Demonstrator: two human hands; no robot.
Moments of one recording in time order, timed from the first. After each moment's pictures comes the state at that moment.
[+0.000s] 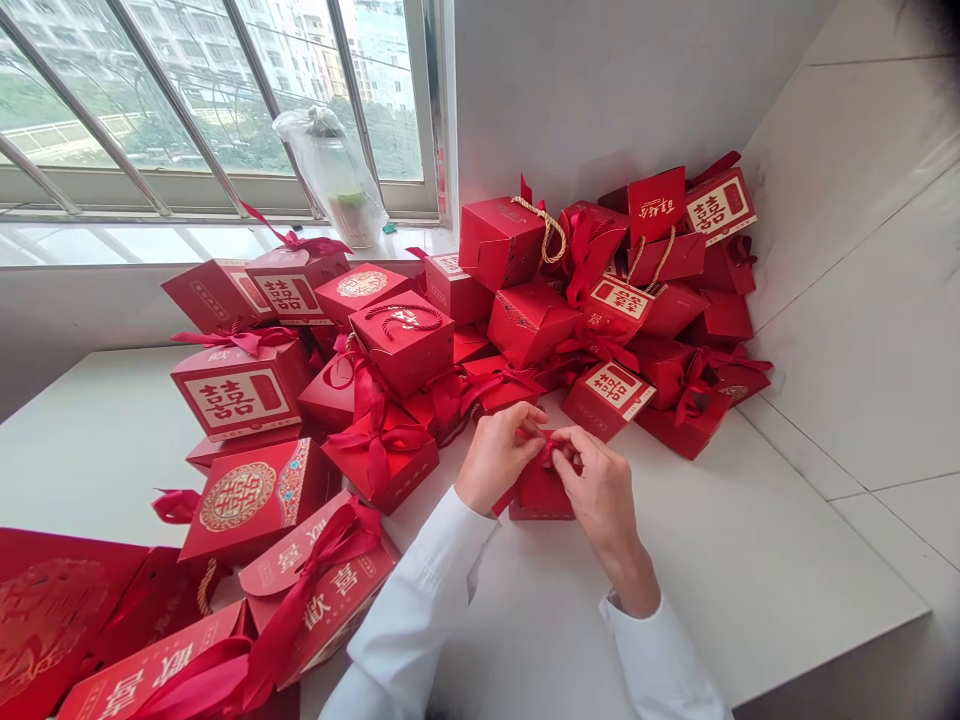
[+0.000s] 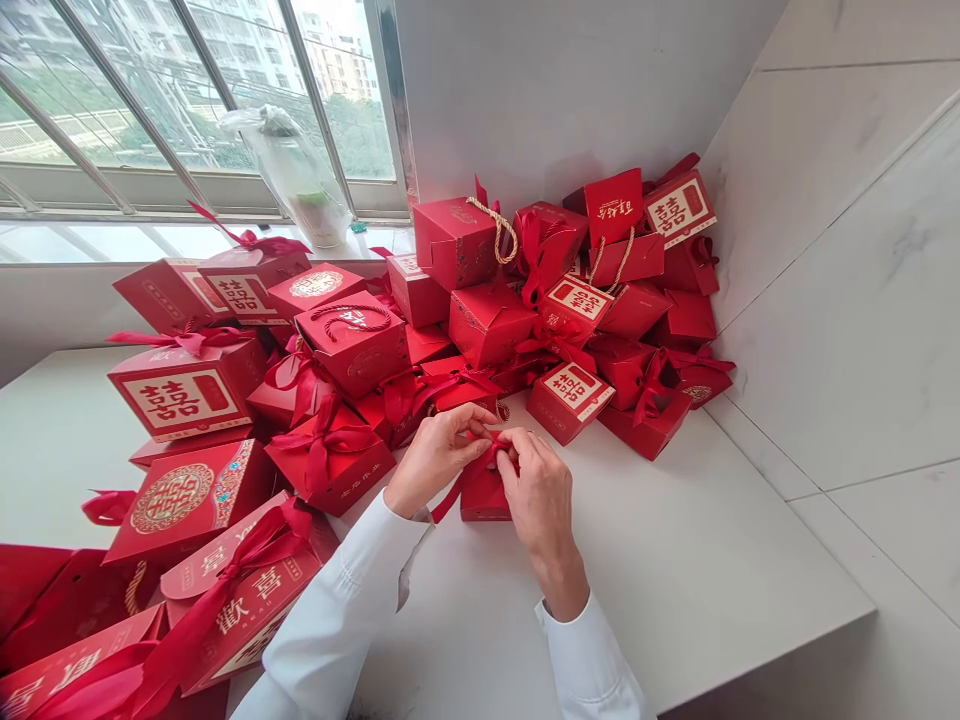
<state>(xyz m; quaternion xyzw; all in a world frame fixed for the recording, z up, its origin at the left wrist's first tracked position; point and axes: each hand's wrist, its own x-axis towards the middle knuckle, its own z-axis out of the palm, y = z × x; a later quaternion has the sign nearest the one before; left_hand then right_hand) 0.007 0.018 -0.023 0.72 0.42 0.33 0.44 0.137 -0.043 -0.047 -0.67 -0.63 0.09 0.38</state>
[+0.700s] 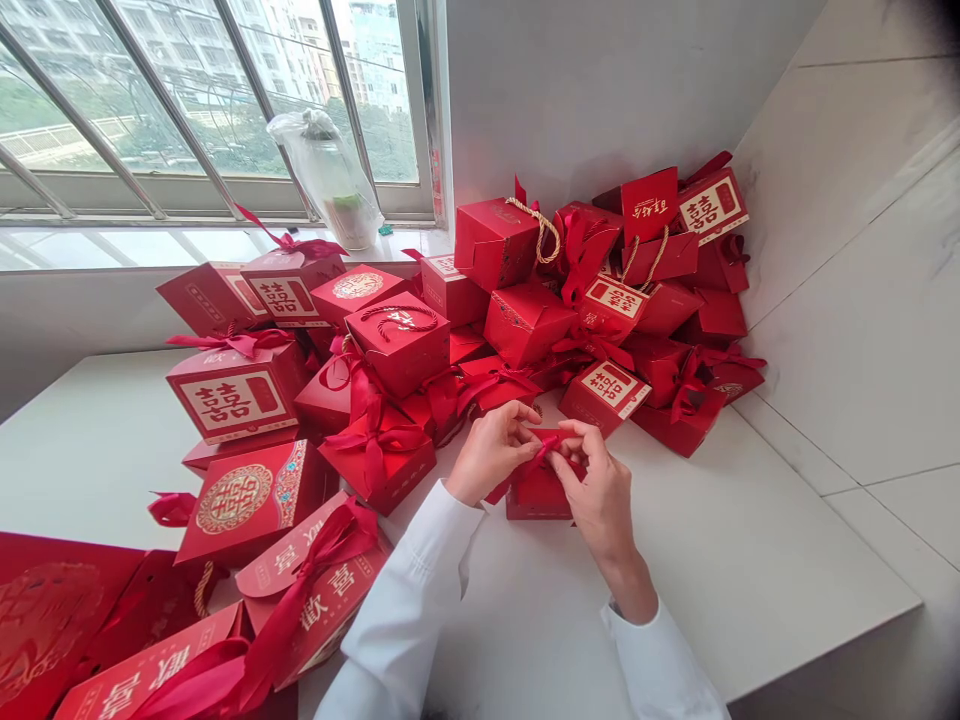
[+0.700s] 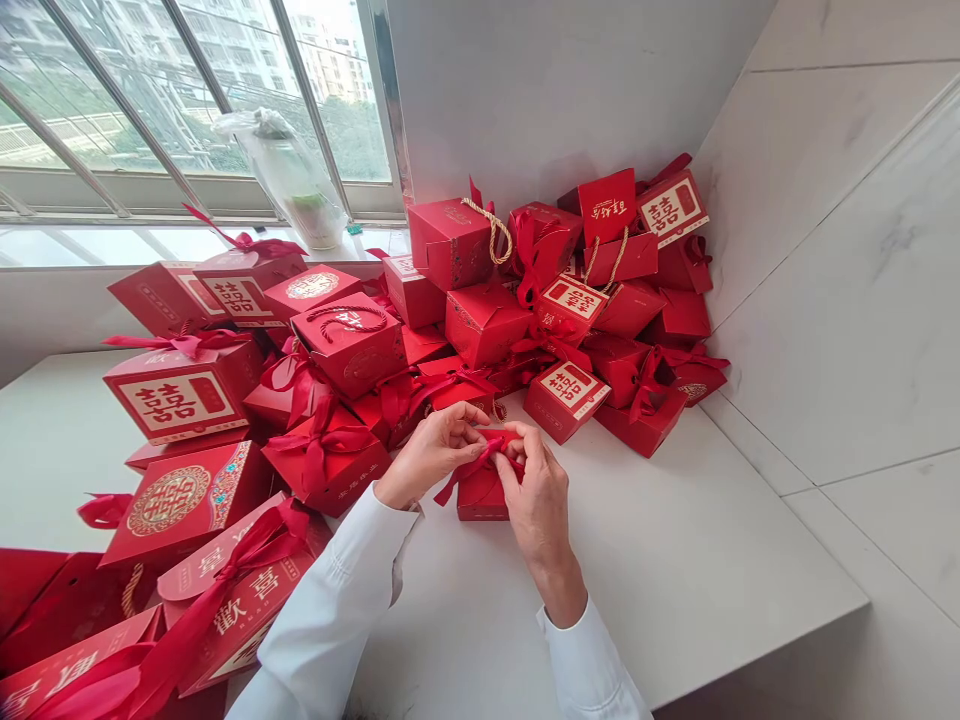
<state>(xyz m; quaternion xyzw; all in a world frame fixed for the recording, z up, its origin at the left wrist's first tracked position) 0.003 0.025 -0.036 0.67 0.38 0.31 0.56 0.135 -0.050 -0.050 -0.67 -0.58 0.12 0.45</state>
